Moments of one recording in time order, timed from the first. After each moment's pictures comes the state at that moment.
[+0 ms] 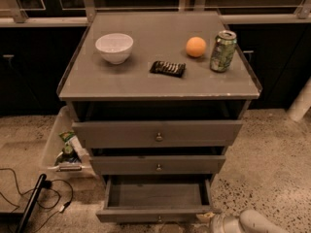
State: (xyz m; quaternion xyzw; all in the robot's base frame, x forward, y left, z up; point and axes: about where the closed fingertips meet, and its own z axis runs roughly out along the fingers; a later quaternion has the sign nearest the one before) arm 0.416 -0.223 0.175 -0.49 0.77 0.25 0.31
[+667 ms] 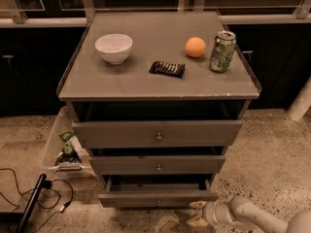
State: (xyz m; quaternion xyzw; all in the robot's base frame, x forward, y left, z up) arm 0.469 -0.211 0.167 -0.52 0.76 0.22 0.33
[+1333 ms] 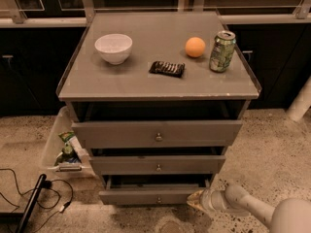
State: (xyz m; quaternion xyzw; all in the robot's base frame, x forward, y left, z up) arm 0.532 -0.215 0.167 -0.54 0.75 0.17 0.33
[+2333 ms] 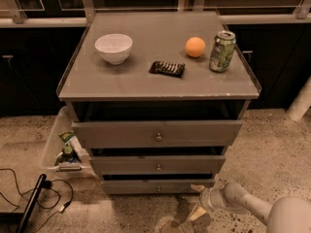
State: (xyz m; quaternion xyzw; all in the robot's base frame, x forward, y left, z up) arm 0.545 -0.213 0.166 -0.55 0.75 0.16 0.33
